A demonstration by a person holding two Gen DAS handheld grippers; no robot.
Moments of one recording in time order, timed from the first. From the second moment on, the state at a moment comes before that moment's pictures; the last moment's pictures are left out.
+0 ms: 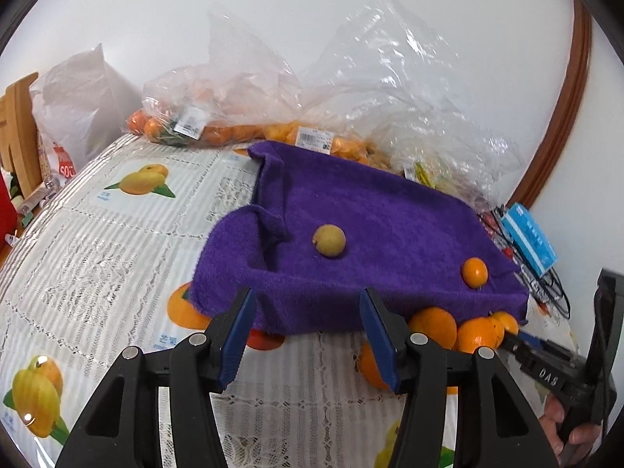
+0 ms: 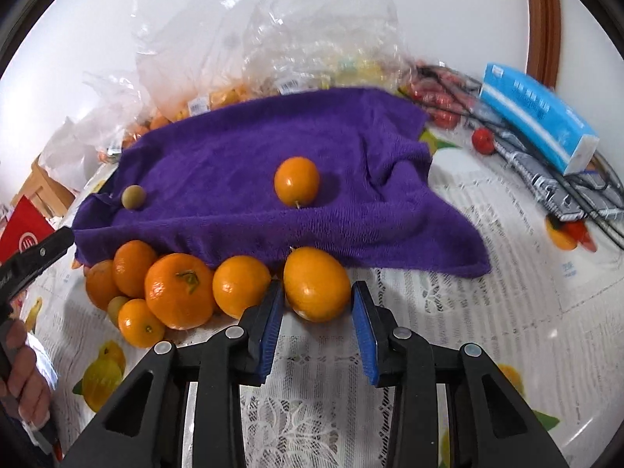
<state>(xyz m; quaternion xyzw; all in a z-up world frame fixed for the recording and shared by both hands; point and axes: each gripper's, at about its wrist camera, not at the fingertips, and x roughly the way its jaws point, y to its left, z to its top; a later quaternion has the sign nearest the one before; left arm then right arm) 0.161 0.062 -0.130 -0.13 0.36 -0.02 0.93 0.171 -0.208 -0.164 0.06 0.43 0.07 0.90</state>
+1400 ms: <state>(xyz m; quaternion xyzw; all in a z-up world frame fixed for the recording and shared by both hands) 0.171 0.014 -0.151 -0.07 0.43 -0.11 0.89 0.167 -0.216 -0.162 0.09 0.42 0.09 0.90</state>
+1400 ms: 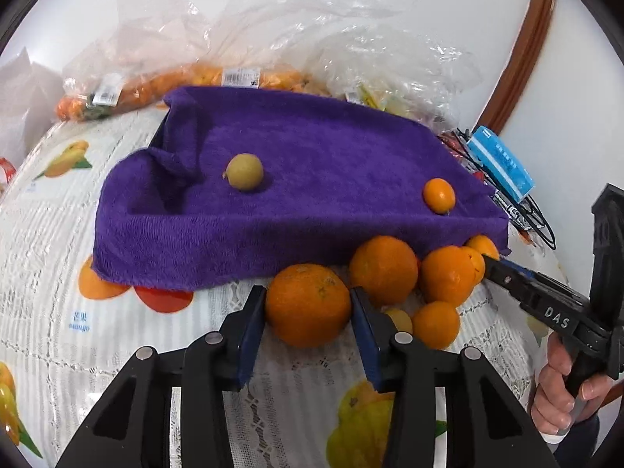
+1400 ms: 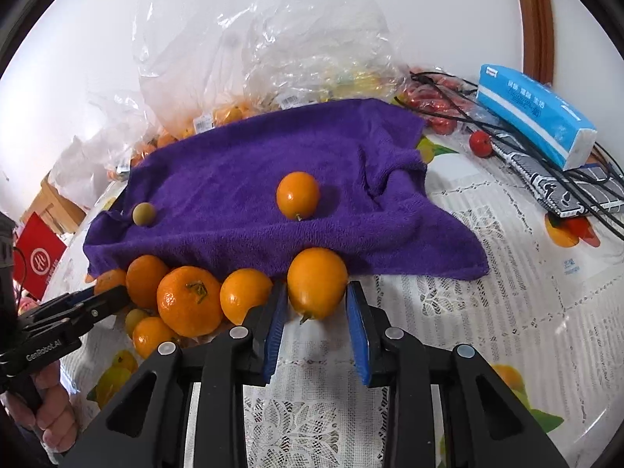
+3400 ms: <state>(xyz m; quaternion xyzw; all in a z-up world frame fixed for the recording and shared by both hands) 0.165 0.032 -0.103 -0.10 0.34 -0.11 0.93 0.148 -0.216 -0.110 0.10 0.28 0.15 0.94</state>
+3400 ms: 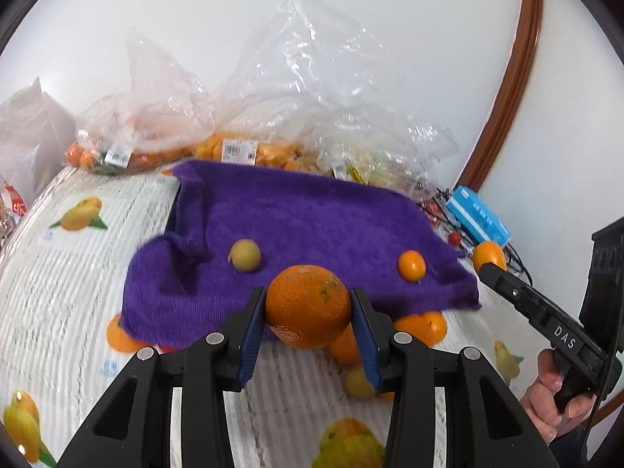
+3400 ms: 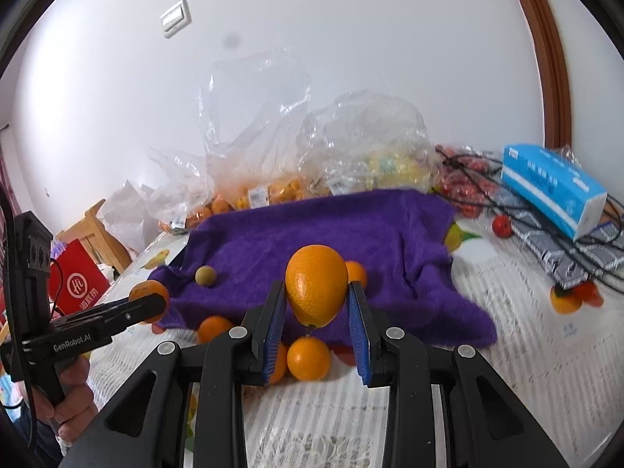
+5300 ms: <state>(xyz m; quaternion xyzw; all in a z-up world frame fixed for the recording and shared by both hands) 0.238 0.022 -0.137 -0.12 0.37 -0.10 0.92 0.247 -0.226 -0.149 0.06 0.38 0.08 0.92</state>
